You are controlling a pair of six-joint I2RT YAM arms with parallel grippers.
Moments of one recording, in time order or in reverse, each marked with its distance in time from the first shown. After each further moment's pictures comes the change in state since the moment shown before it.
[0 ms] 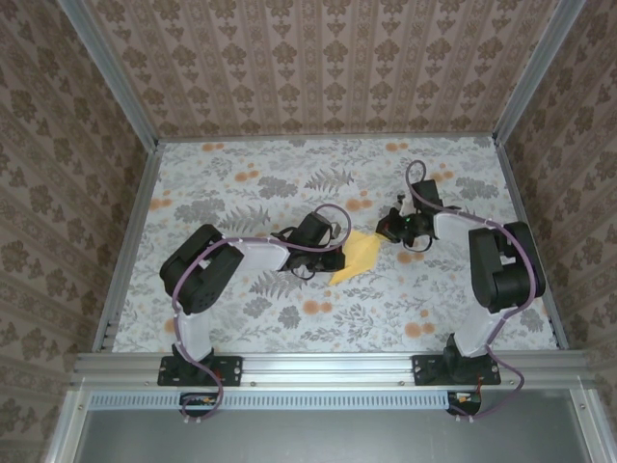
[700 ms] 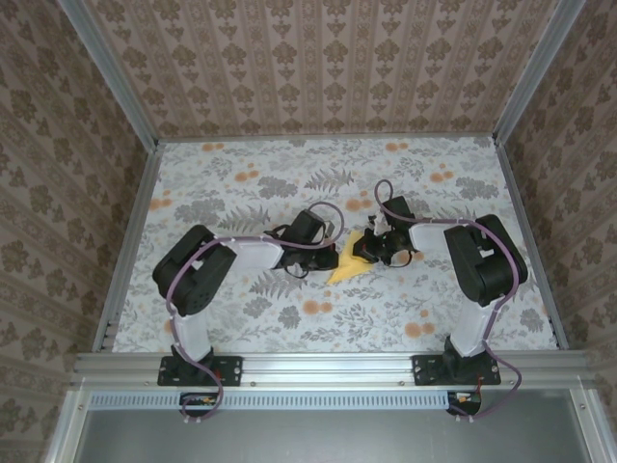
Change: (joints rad) left arm 0.047 -0.064 -0.027 -0.051 0.023 0.015; right arm 0.157 0.101 -0.048 0.070 -0.063 0.041
